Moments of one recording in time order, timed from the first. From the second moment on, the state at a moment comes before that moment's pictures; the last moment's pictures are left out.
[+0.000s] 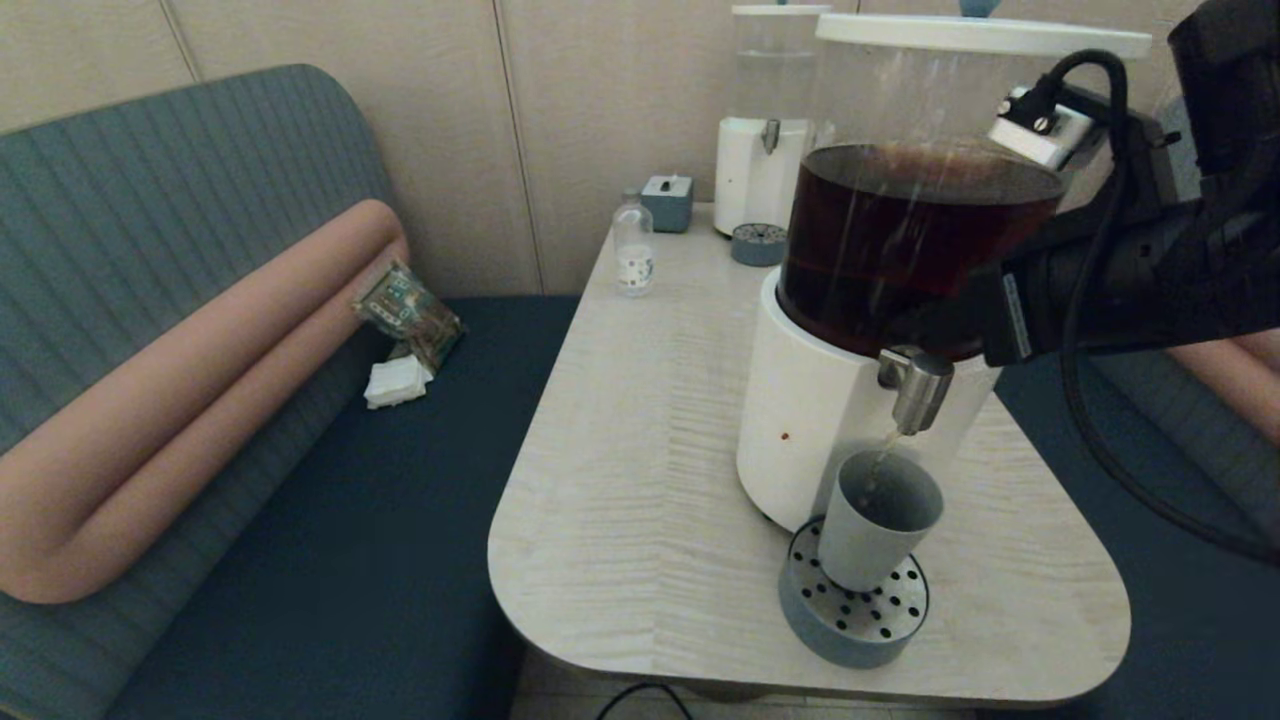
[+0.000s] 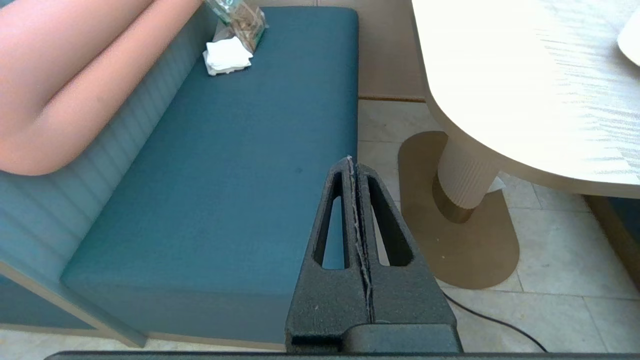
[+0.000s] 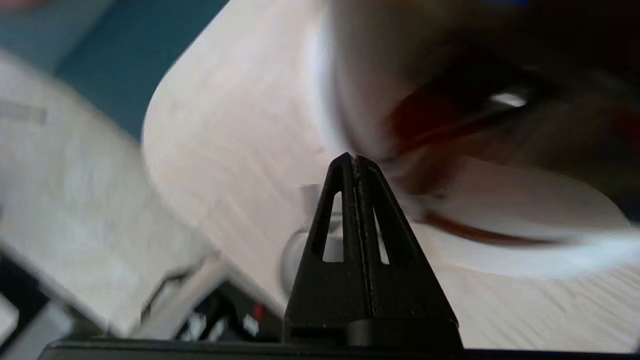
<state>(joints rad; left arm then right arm) -0.01 0.00 -0.01 0.02 0.02 -0.03 0.41 1.58 -1.53 0.44 0.12 0.03</state>
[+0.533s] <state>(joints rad) -0.01 0.00 -0.01 0.02 0.02 -0.03 0.32 1.47 -1.45 0.42 0.11 0.03</state>
